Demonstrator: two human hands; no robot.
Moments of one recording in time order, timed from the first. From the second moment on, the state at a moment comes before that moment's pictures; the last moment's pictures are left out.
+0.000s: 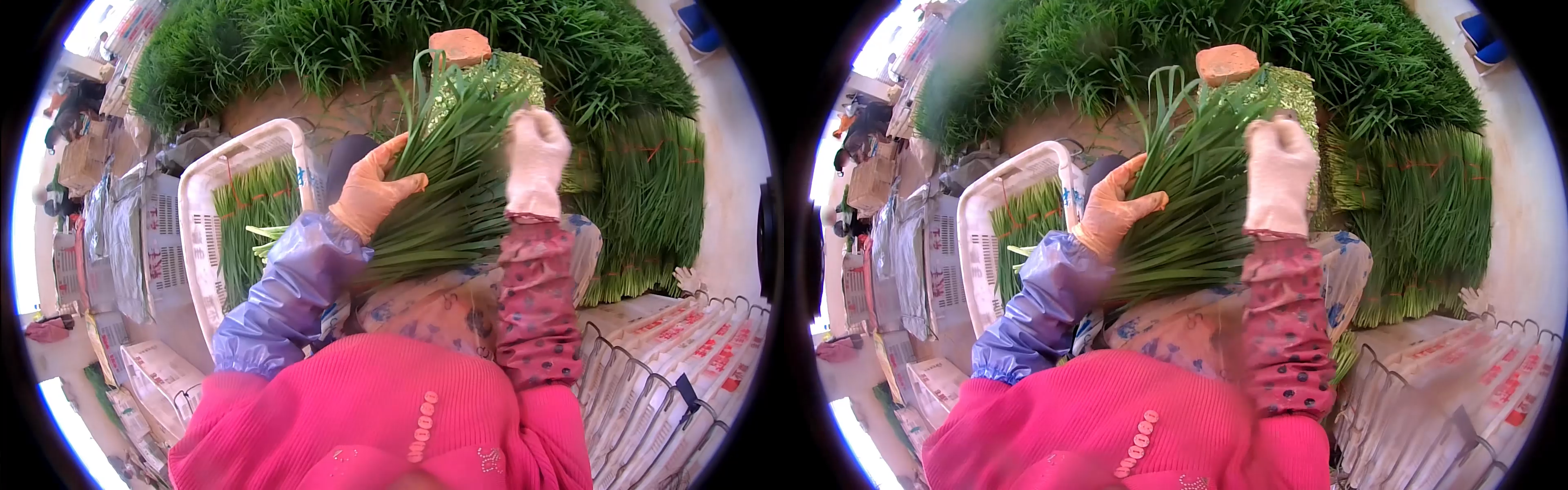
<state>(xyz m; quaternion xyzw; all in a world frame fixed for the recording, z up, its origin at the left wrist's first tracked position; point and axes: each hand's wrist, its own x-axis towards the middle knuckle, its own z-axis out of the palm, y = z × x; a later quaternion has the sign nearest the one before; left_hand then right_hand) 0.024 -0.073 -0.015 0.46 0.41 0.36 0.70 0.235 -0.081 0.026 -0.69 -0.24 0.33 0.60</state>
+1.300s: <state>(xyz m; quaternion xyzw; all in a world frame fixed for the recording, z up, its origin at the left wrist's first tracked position) -0.034 -0.004 -0.043 0.40 0.40 0.40 0.72 0.175 -0.144 0.005 -0.59 -0.76 0.23 0.10</state>
